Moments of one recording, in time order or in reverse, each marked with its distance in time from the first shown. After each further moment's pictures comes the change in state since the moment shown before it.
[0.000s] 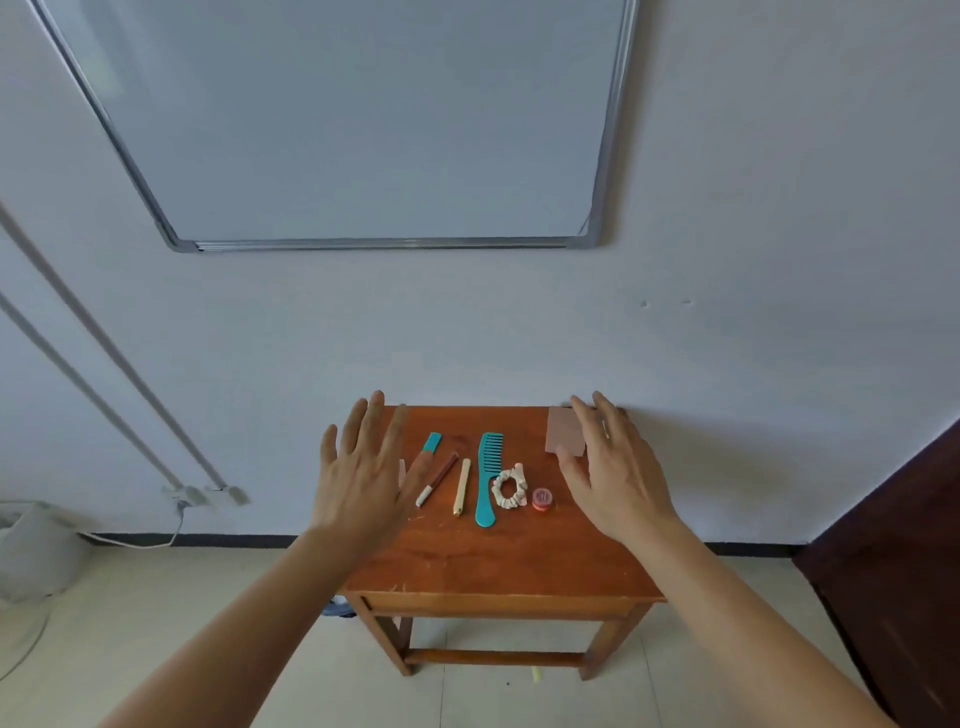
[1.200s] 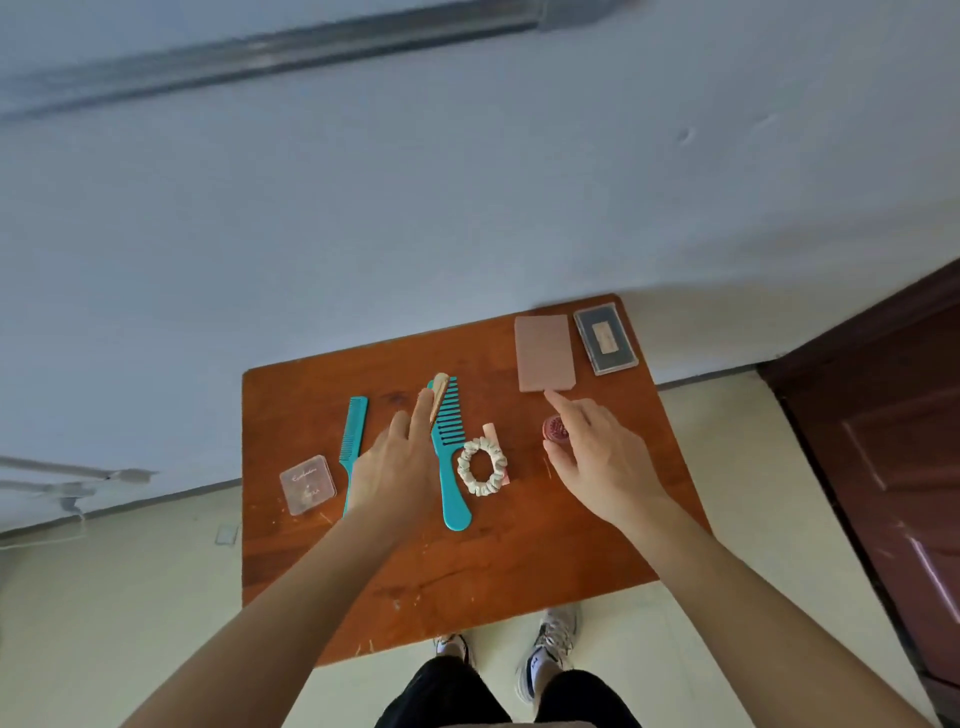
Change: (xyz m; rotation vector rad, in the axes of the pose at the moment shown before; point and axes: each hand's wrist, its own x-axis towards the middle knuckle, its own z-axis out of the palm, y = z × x) left_hand 0.154 0.057 0.200 -0.062 -0.456 0.131; right_hand 0.075 0.076 0.170 0.020 -0.391 0.151
